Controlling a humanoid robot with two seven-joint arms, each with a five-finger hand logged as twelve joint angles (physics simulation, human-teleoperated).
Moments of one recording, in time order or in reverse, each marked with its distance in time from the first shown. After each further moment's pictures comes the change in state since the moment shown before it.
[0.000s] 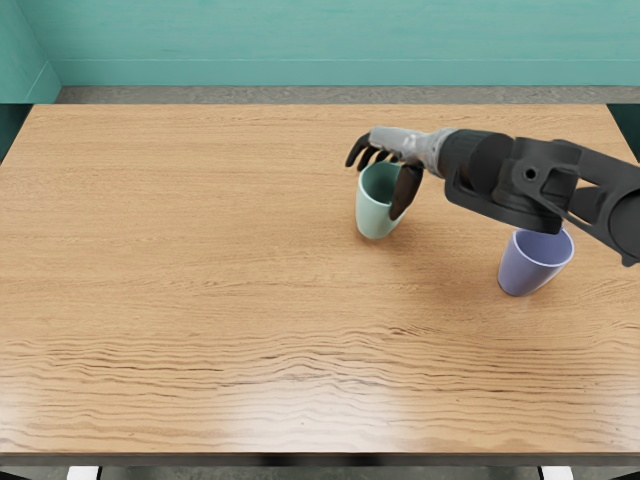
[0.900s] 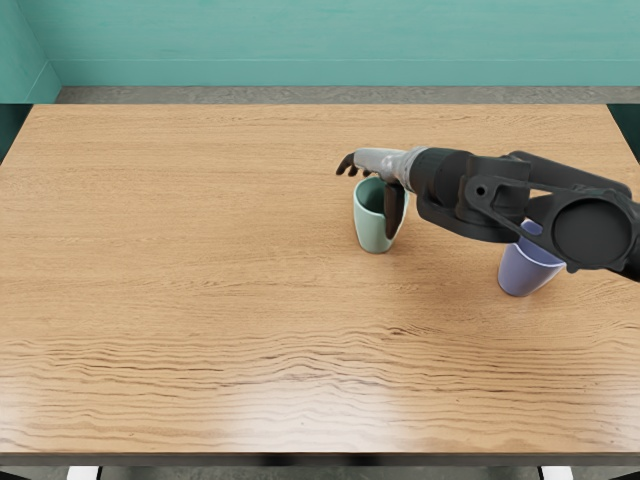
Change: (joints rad) left arm 0.000 0.000 0.000 0.000 0.000 0.000 0.000; right arm 0.007 0.131 -0.073 -0.142 -0.092 0.026 0.000
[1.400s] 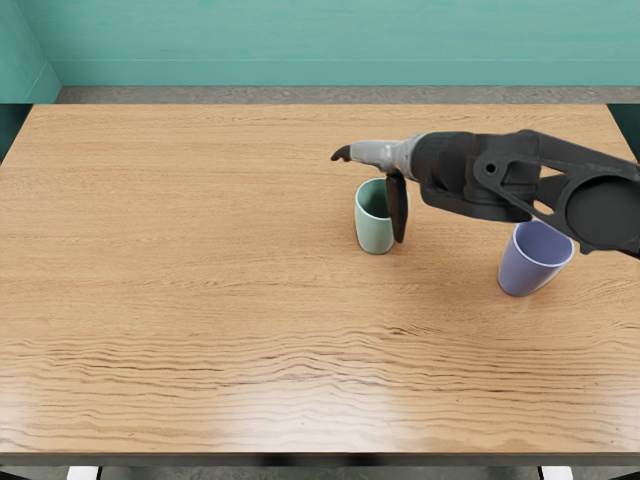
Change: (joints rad) left arm 0.000 0.000 0.000 0.000 0.000 0.000 0.000; right arm 0.059 -0.023 0.000 0.019 0.057 0.084 0.000
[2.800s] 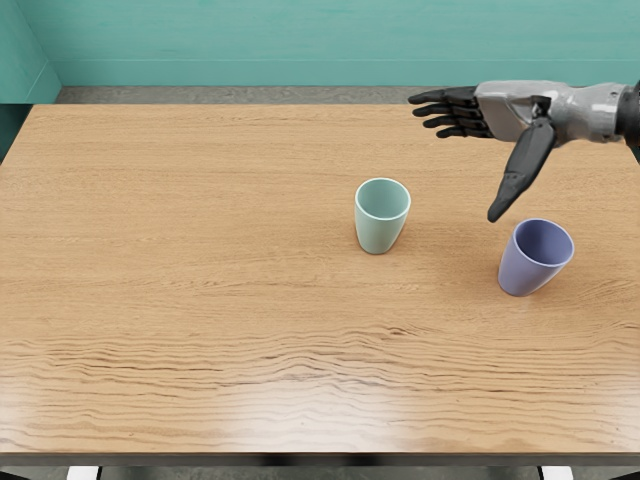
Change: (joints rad) left arm 0.000 0.000 0.000 0.000 0.000 0.000 0.000; right arm 0.014 -0.557 -0.005 0.013 0.687 0.328 0.557
